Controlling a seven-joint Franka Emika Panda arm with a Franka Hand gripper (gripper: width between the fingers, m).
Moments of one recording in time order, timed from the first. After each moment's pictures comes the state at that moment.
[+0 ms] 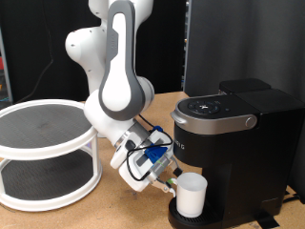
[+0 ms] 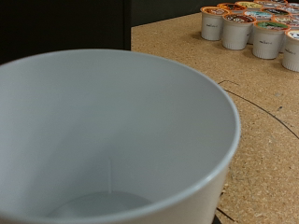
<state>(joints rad) 0.38 0.24 -0.35 -2.56 2.18 2.33 -2.01</state>
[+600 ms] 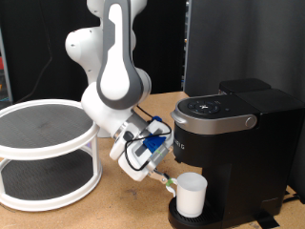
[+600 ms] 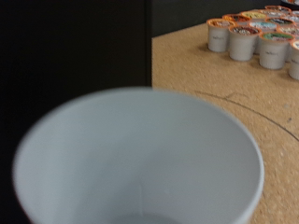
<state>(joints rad) 0.37 0.15 -0.35 -2.62 2.12 2.33 -1.94</state>
